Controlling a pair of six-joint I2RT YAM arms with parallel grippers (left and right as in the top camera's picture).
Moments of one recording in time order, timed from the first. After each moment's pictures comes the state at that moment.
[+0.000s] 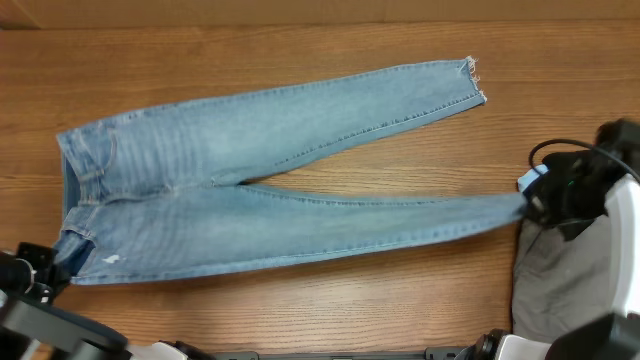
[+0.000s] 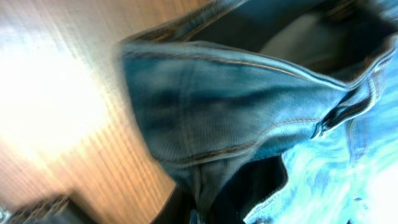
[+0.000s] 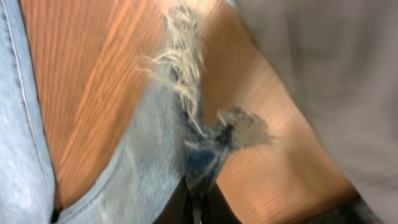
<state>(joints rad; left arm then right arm) 1.08 1.62 1.21 -1.18 0.21 -0.27 -0.41 1.45 1.31 -1.37 -0.21 0.54</state>
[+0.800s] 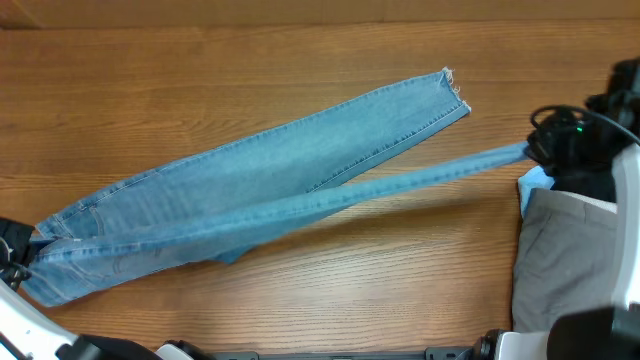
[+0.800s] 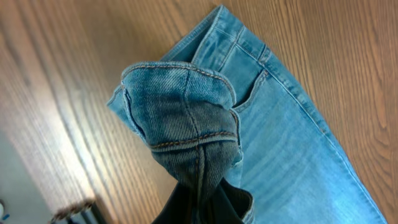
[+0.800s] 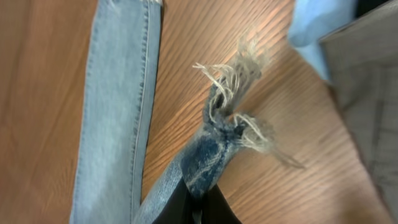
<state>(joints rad) 0.97 1.43 1.38 -1.22 0.09 -0.34 -0.30 1.58 1.56 -1.25 -0.27 0.58</state>
